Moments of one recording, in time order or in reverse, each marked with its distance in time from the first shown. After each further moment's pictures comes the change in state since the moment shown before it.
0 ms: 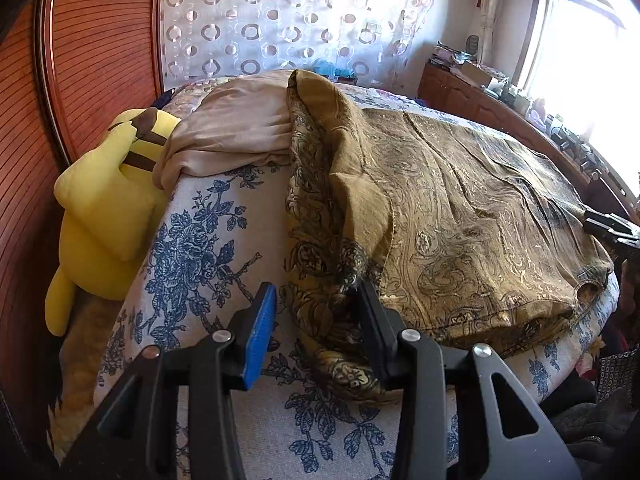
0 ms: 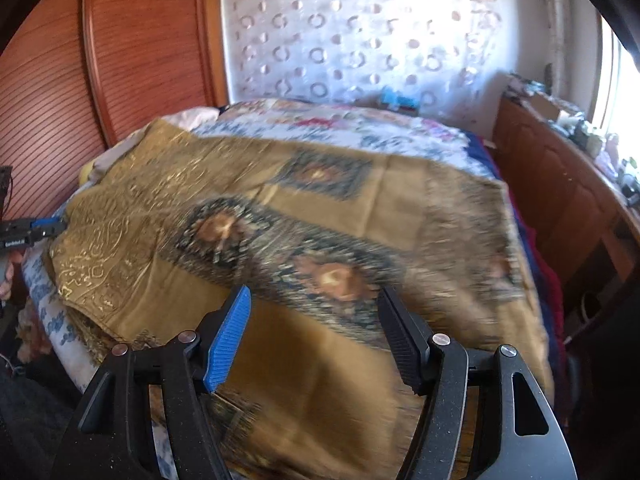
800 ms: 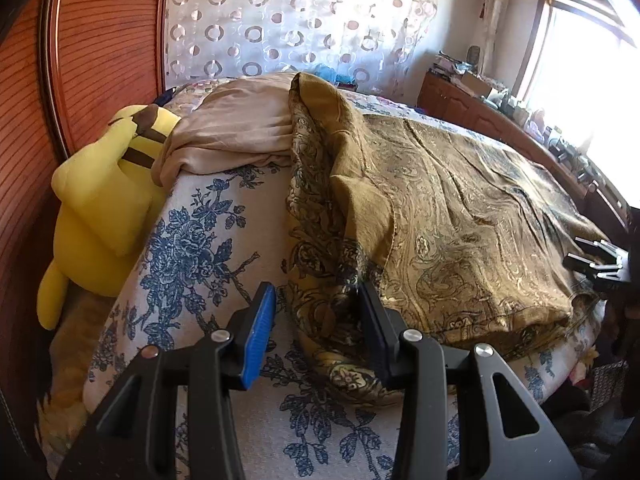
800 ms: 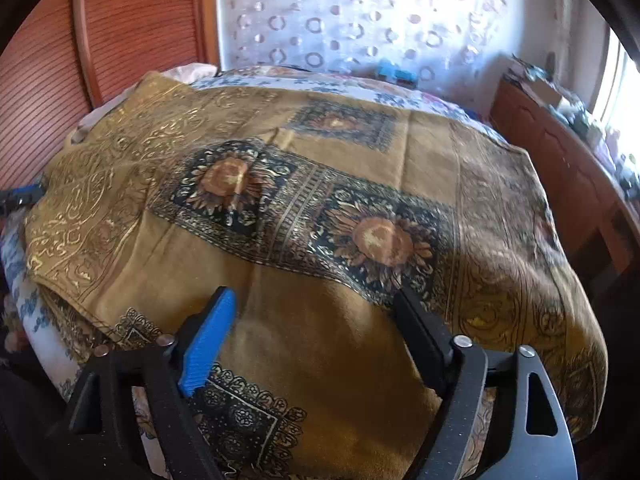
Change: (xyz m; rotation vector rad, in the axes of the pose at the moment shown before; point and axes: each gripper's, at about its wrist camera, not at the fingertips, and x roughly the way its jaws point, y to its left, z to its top) left arm 0.000 0.006 0.000 -0.042 -0.020 -0.026; right arm 0.033 0.022 -0.020 0.007 0.100 -0.059
